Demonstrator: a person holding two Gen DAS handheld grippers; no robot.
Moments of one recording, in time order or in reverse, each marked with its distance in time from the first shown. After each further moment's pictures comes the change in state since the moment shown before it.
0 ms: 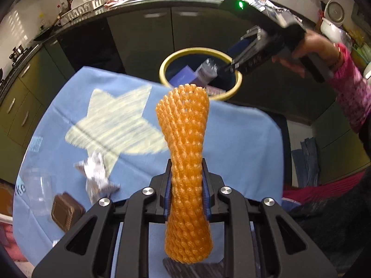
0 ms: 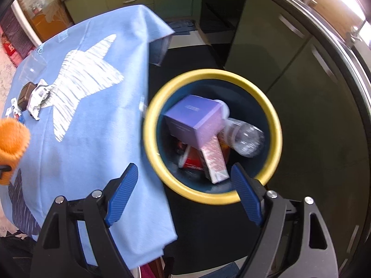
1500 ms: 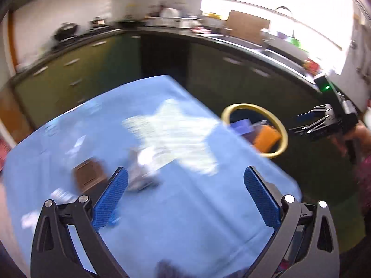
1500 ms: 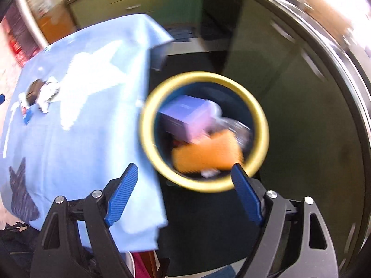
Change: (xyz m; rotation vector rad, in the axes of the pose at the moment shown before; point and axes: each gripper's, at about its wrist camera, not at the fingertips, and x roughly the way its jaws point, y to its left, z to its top) left arm -0.042 0.041 -0.066 -0.492 -0.275 0.271; right arm -0.022 0.004 -0.014 -0.065 -0.046 0.032
